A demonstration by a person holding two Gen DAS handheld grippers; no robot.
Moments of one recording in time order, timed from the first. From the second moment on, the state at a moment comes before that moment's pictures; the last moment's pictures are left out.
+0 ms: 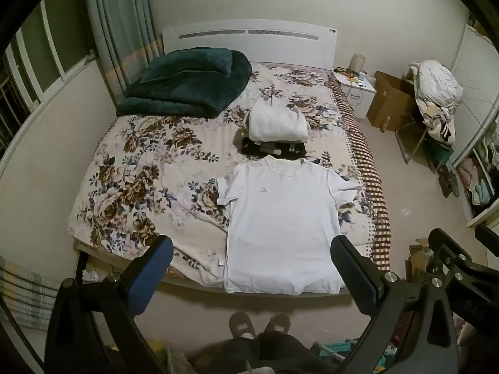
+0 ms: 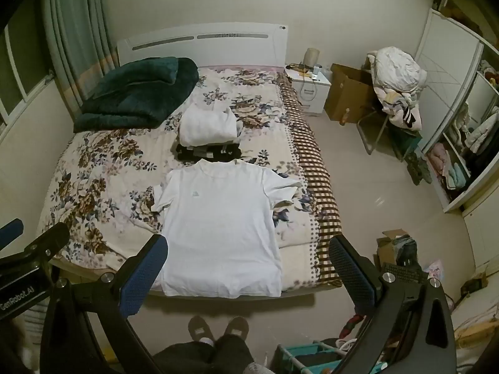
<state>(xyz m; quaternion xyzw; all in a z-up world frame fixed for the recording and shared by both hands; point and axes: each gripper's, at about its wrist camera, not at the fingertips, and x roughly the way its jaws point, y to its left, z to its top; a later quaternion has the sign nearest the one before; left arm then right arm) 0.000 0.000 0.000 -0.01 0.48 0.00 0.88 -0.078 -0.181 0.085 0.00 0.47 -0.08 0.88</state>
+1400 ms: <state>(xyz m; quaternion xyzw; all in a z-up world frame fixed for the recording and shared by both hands) 0.005 -0.002 0.007 -0.01 0.47 -0.01 0.88 -0.081 -0.183 0.092 0.00 0.46 -0.08 0.89</state>
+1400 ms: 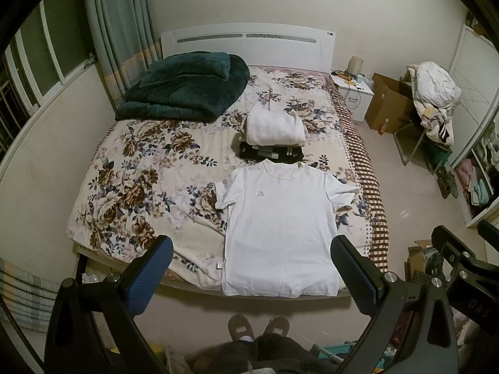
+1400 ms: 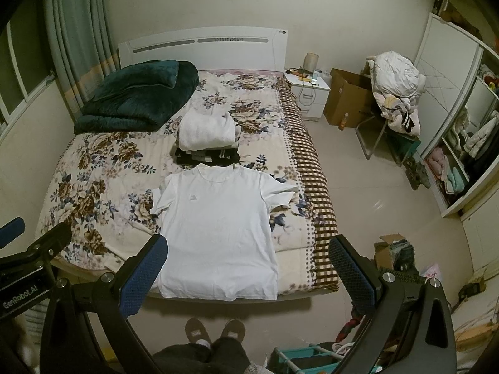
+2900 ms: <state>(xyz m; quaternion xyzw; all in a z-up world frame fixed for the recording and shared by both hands) 0.003 -0.003 0.007 -0.01 0.47 -0.01 0.88 -0.061 -0.194 0.105 -0.01 0.46 -0.08 0.89</state>
